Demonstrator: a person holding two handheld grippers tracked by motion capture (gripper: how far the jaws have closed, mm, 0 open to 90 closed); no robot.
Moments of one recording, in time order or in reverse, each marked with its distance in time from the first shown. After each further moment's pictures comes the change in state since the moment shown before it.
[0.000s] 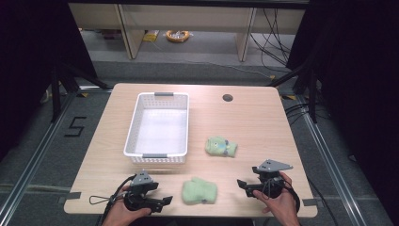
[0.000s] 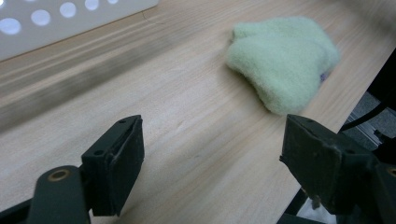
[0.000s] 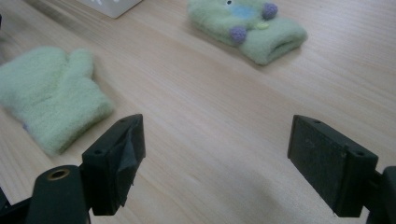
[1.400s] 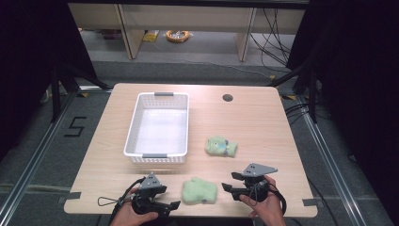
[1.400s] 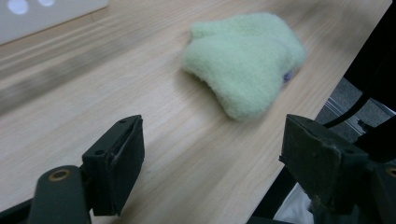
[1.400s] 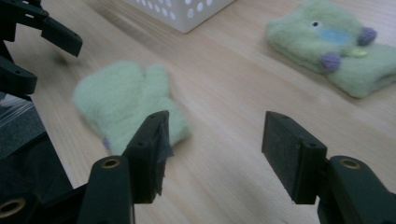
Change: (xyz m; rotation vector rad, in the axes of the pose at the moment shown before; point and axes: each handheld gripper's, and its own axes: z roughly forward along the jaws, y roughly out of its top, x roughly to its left) left arm -0.023 0.004 0.013 0.022 -0.065 0.037; right arm 0.041 0.012 0.018 -0.024 0.149 -0.069
